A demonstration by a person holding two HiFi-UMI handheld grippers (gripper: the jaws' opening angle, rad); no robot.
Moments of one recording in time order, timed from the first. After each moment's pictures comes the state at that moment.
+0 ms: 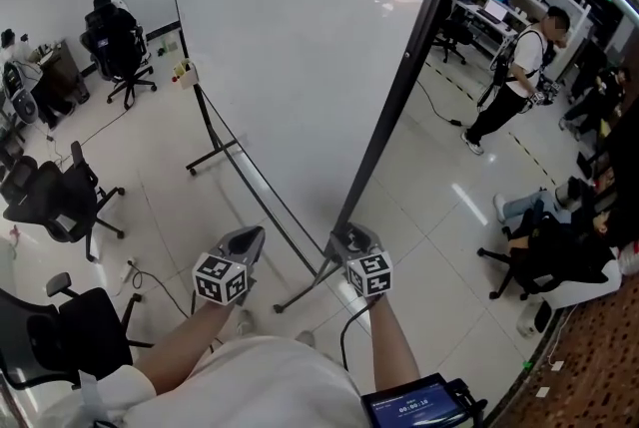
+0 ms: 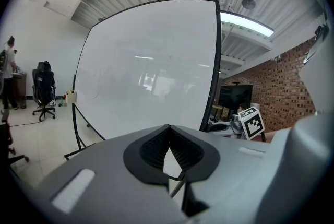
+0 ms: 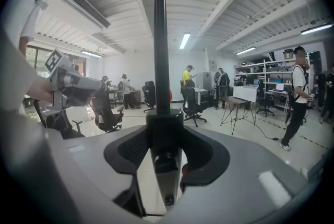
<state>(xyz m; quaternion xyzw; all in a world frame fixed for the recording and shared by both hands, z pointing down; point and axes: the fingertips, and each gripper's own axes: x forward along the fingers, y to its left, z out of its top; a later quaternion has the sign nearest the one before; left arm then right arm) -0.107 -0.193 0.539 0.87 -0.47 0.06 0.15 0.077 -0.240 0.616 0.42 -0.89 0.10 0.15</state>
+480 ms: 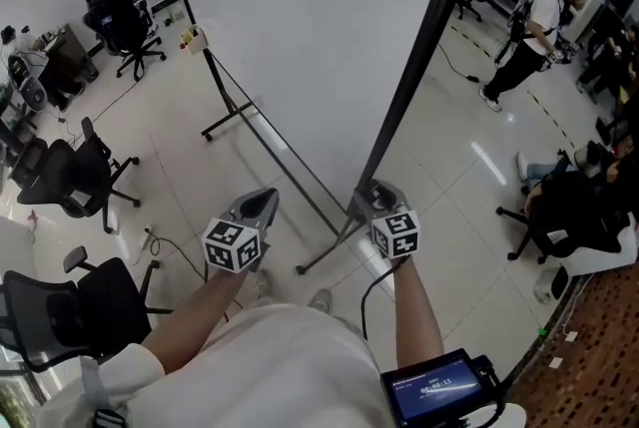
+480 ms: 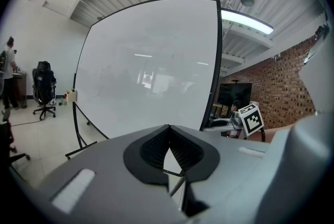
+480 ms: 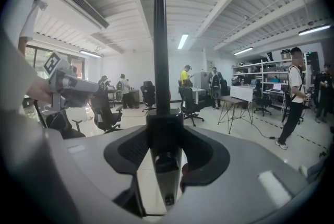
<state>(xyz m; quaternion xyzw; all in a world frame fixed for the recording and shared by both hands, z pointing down) -0.099 -0.171 0.540 0.87 -0.47 0.07 0.15 0.100 -0.222 0.608 0.43 -0.88 0.10 0.15</state>
